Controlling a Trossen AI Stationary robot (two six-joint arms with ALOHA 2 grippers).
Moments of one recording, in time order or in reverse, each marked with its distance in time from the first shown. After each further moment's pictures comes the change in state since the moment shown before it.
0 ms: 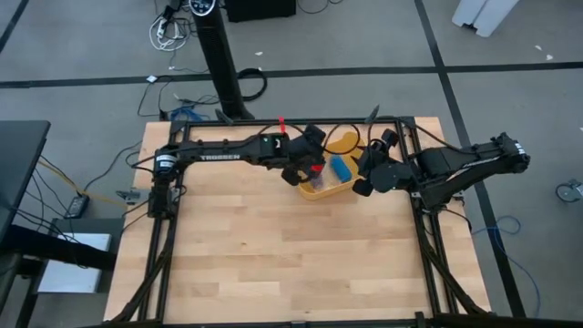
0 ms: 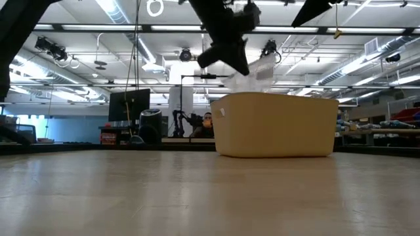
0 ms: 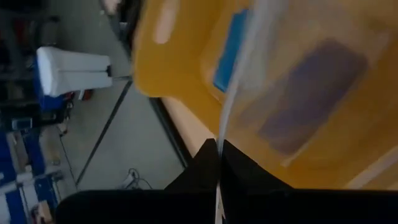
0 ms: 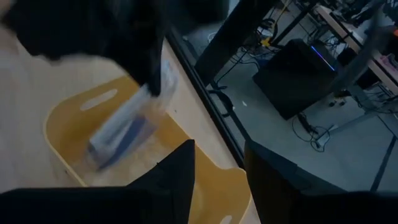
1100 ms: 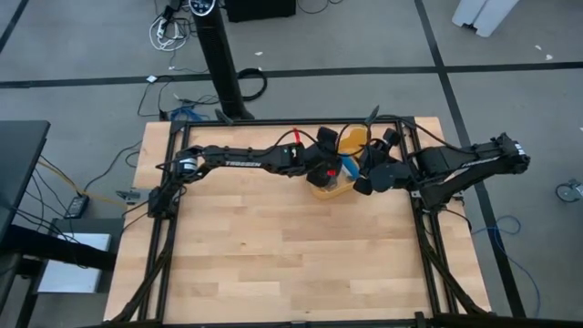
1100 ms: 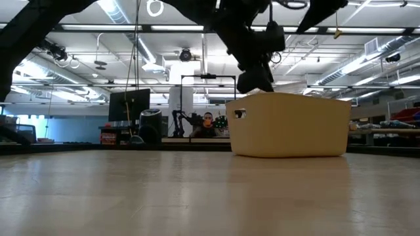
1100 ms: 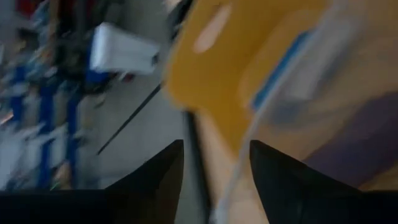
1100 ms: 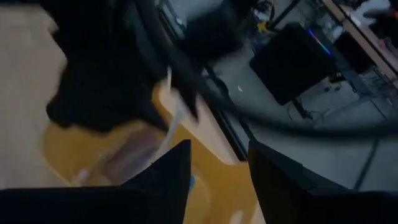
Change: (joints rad) left arm -0.003 0.180 0.022 0.366 -0.105 -0.115; right arm -0.024 0.002 0.000 -0.078 -0.006 0.054
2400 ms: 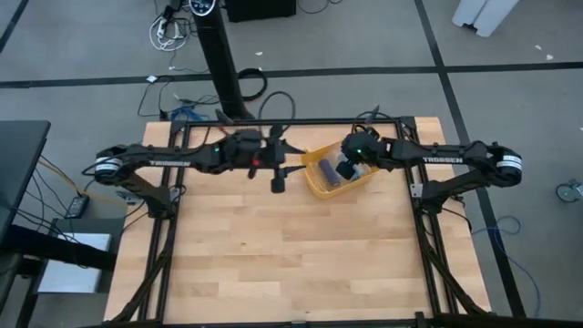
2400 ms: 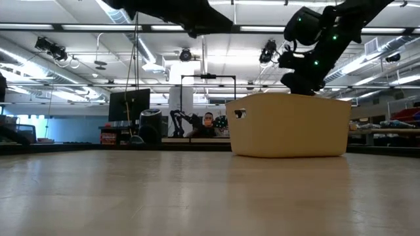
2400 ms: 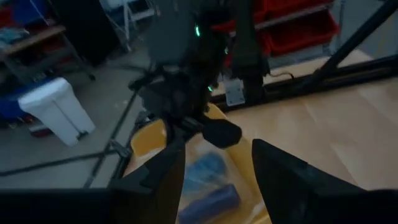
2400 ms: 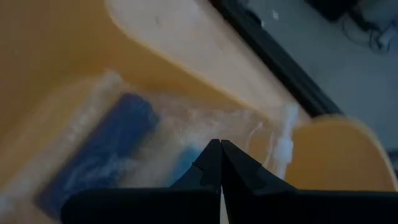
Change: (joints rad) left arm 0.045 -0.690 -0.773 0.477 0.525 -0.581; right arm -0.556 0.120 -0.447 0.651 -0.481 -0.148
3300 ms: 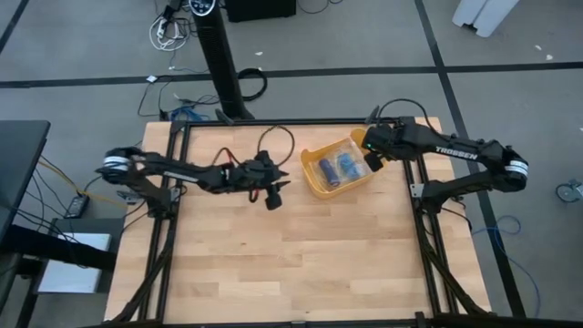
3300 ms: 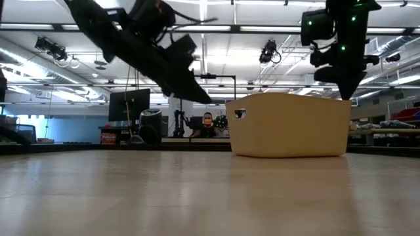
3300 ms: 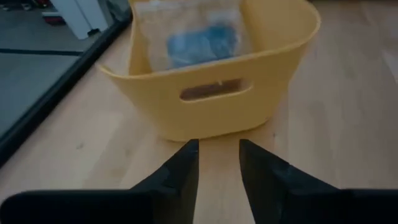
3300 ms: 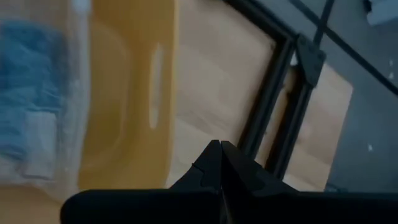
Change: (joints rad) left arm -0.065 0.088 -0.333 0.161 -0.255 -0.283; right arm -0.097 -0.060 0.210 -0.860 0.132 0.481
